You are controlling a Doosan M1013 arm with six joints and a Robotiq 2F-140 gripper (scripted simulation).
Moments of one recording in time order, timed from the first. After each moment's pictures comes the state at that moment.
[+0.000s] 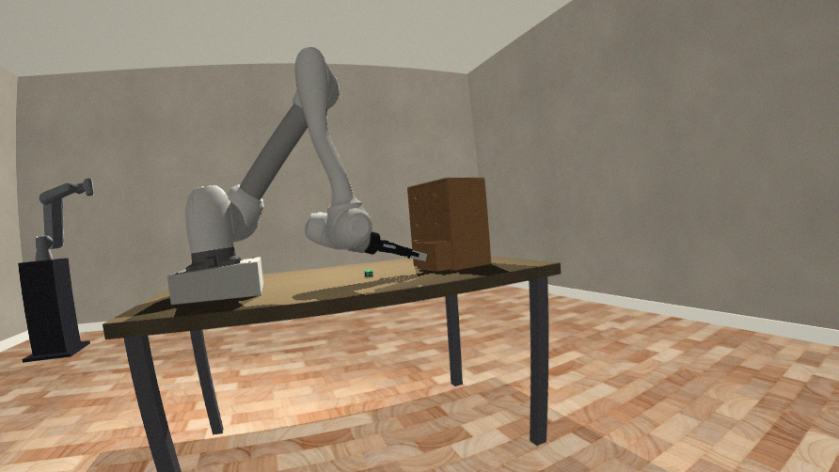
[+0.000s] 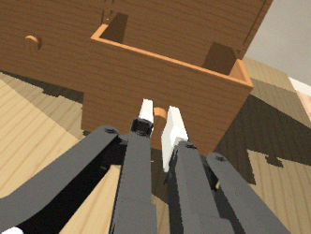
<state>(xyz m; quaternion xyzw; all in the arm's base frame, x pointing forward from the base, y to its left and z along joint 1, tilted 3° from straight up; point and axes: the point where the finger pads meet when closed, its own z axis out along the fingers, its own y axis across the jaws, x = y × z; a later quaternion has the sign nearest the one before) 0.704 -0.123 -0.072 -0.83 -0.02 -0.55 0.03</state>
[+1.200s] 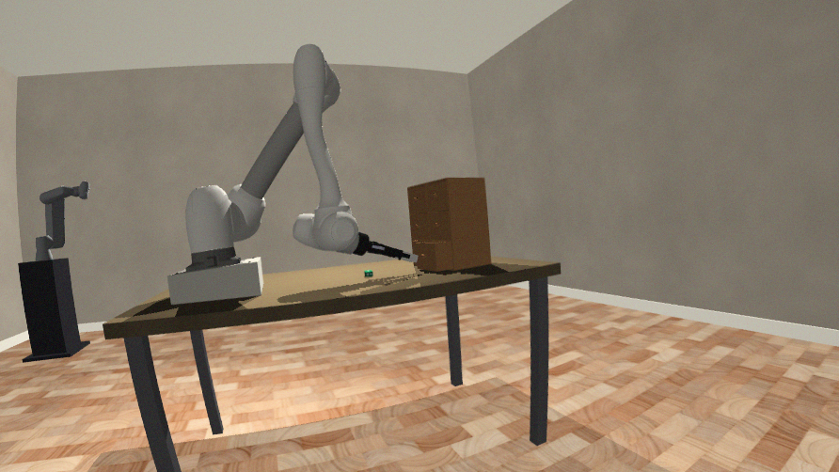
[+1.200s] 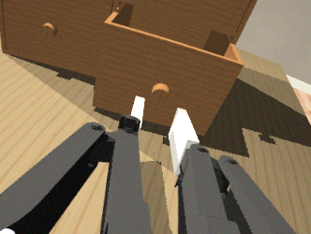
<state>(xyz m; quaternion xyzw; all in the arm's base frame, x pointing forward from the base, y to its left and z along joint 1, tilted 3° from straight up) 0.664 -0.126 -0.070 -0.83 -0.02 -0.55 0.03</state>
